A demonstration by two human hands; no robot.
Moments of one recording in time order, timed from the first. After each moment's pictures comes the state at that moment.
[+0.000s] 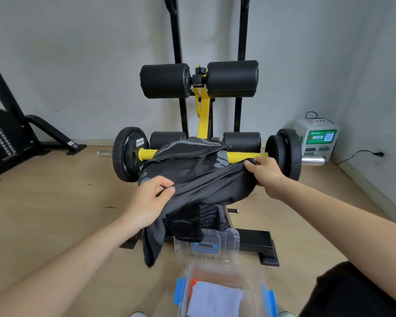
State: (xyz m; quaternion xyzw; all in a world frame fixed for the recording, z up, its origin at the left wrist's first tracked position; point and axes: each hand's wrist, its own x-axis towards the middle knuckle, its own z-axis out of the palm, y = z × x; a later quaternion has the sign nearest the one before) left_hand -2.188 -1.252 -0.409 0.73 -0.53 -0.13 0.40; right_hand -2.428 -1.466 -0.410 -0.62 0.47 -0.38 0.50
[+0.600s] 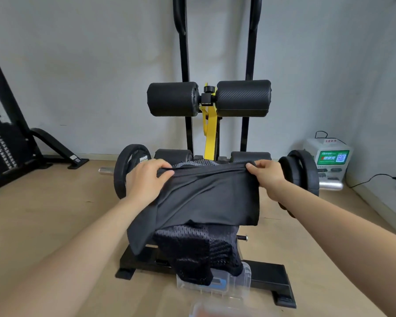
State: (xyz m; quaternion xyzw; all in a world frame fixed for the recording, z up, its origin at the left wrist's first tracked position) left_hand -2.108 -1.356 -0.374 0.76 -0.53 0.14 0.34; right_hand -2.376 -1.532 -0.384 -0.61 0.47 -0.42 0.48
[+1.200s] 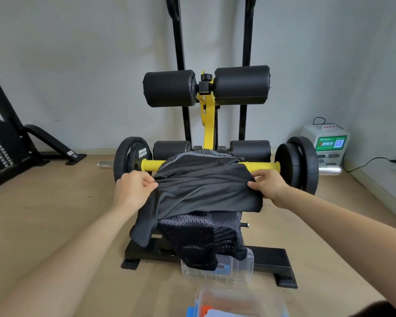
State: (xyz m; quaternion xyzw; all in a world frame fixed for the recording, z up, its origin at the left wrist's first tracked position) left_hand -2.075 -1.328 -0.408 0.82 -0.48 0.05 0.30; right_hand -2.392 -1.515 -0.433 -0.65 0.48 -0.30 0.50
